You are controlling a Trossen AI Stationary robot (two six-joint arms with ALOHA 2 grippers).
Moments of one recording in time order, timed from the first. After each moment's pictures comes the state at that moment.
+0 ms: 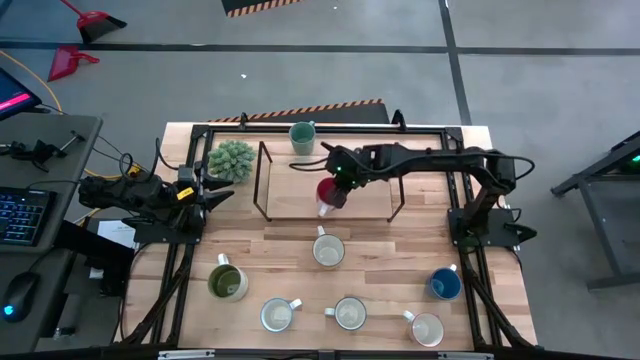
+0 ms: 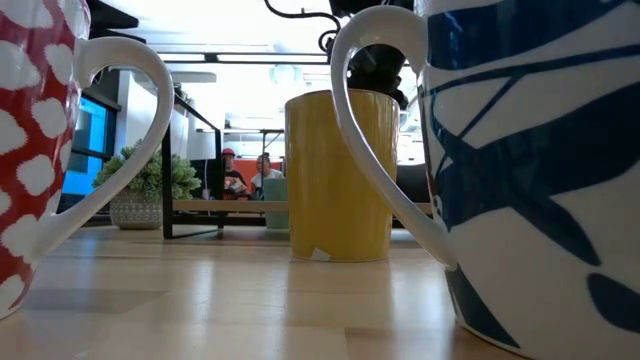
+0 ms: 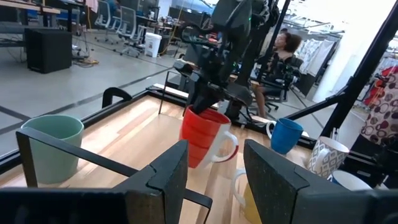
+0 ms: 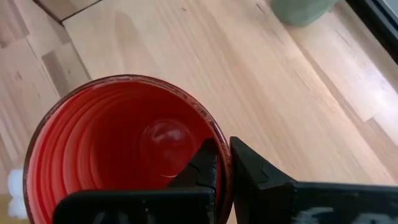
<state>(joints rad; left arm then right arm) -0.24 0.02 0.36 -0.37 -0.46 -0.26 -0.15 1.76 1.48 -0.75 0.14 0.33</state>
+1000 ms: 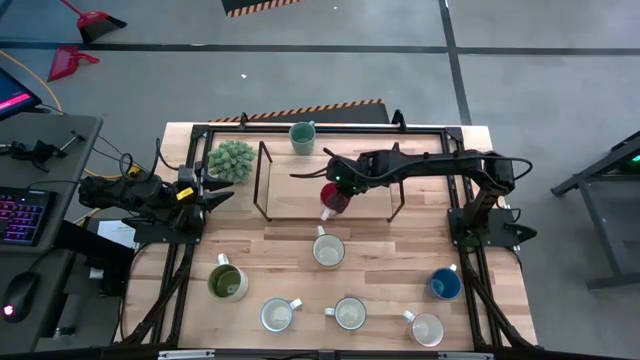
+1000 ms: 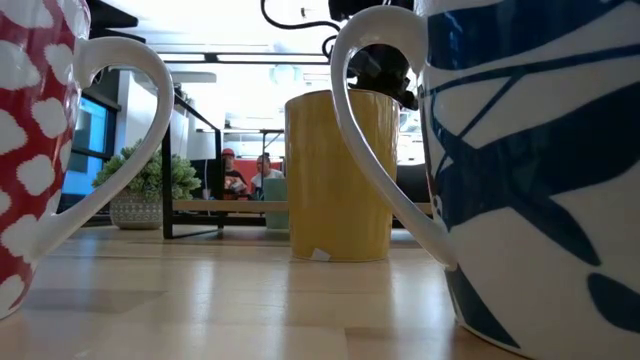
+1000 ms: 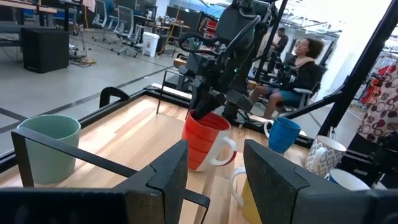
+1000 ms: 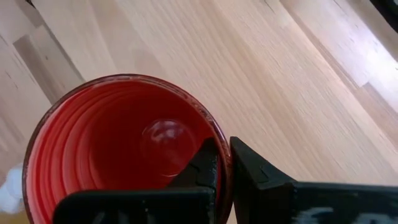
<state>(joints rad) -0.24 0.02 0.36 -0.37 -0.45 -0.26 -0.11 1.77 1.48 -0.83 0.19 0.45</state>
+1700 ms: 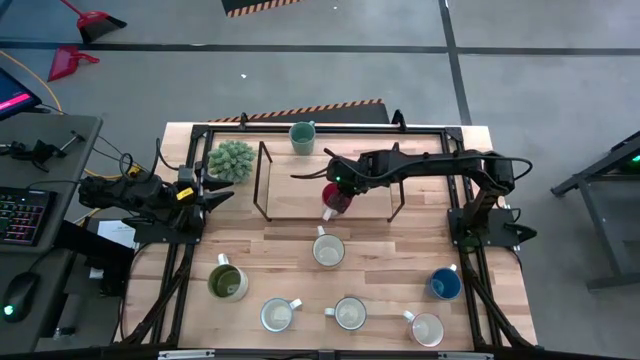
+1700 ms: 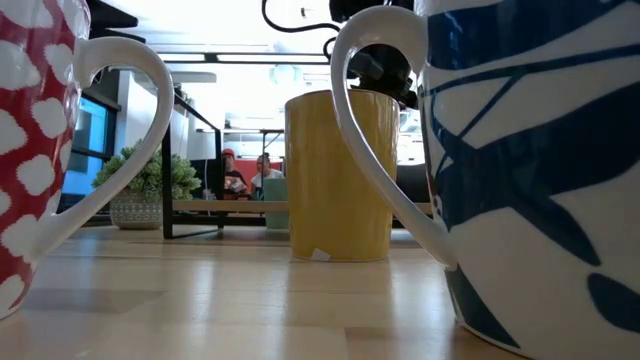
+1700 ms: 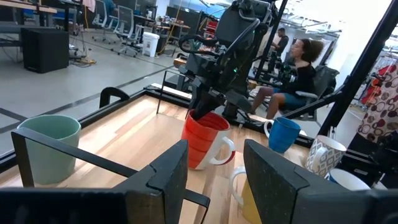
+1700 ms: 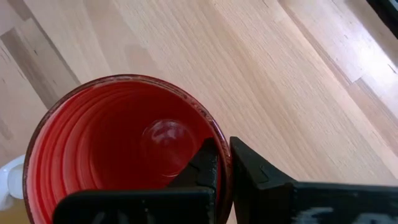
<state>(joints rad) -0.24 0.02 0.36 -0.37 -0.45 -0.26 -0.11 1.77 1.47 -0.85 0.21 0.45</state>
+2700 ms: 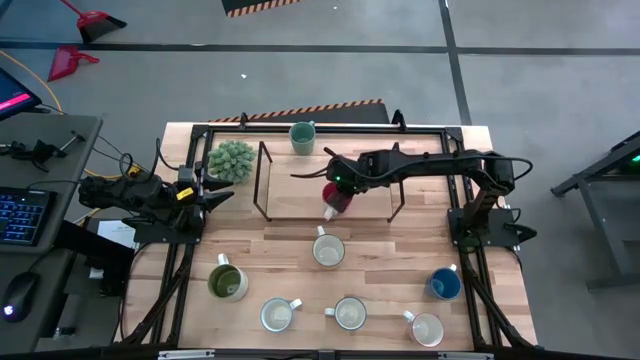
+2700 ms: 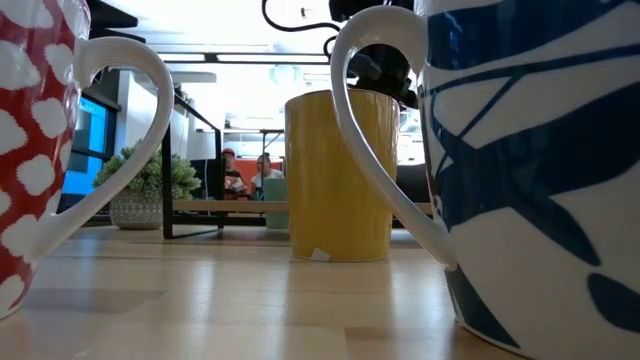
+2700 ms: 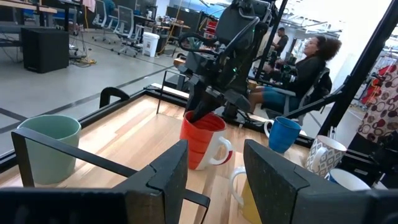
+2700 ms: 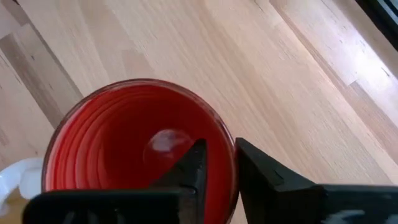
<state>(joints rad) -0.24 0.02 0.36 -0.37 -0.45 -0.26 -0.11 1.77 1.47 -0.84 0.23 0.45</state>
